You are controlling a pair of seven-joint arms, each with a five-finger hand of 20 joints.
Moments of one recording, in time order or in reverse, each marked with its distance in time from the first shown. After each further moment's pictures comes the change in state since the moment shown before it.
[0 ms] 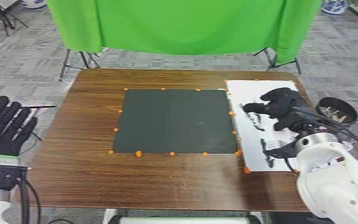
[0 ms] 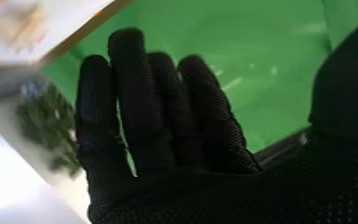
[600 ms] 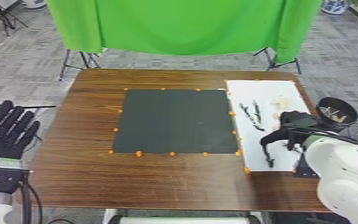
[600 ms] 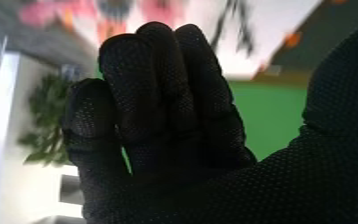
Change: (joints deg) left arm 0.8 -0.3 0.6 -0.2 -0.2 0.3 -0.1; right arm 2.7 6.1 1.5 -2.4 -0.1 -38.5 13.4
